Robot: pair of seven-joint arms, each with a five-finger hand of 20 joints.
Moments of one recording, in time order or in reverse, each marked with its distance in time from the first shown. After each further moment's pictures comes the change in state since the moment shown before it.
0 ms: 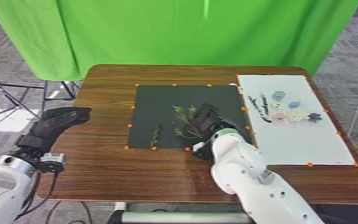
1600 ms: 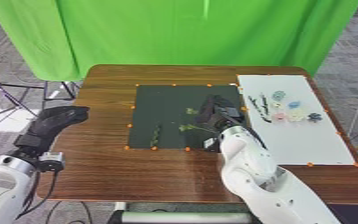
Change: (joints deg) left arm 0.1 -0.1 0.1 0.0 0.0 1.7 0.8; right arm 0.7 5.7 -1.6 -3.4 -13.8 -1.2 -3.7
